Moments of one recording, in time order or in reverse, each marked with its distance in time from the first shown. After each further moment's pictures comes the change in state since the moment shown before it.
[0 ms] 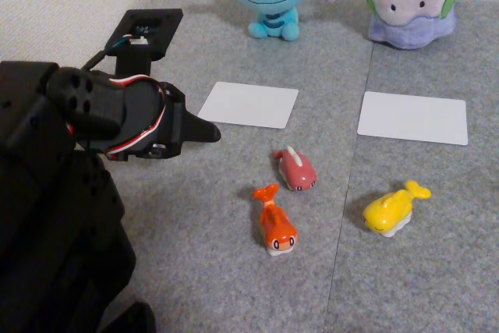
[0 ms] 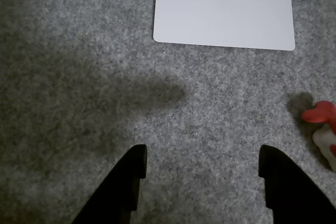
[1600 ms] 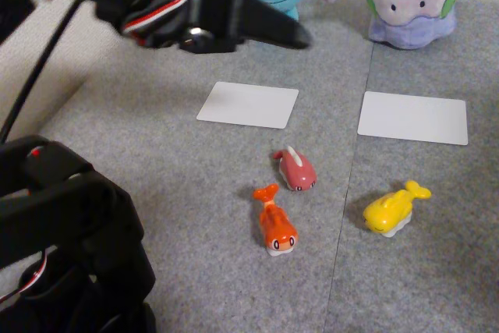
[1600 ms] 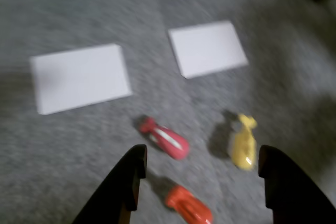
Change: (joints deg) arm 28.0 -25.7 -38.9 9.1 -10.3
